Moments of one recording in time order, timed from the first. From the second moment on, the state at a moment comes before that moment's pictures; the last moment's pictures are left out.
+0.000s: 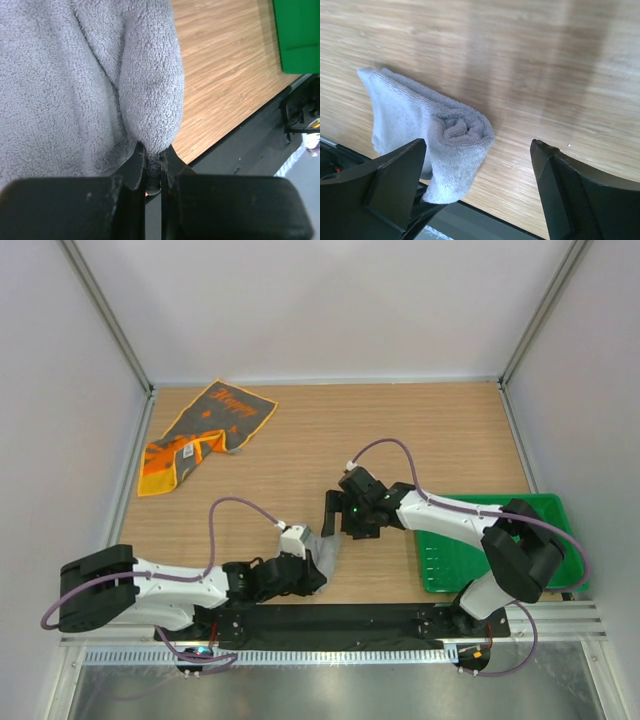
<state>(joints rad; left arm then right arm) -1.29 1.20 0.32 0.23 -0.30 -0.95 0.82 1.55 0.91 -0.40 -0.06 0.82</state>
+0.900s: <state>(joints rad) -1.04 0.91 0.11 0.21 -0.14 -1.22 0.81 1.49 0.51 0.37 -0.35 0.90</state>
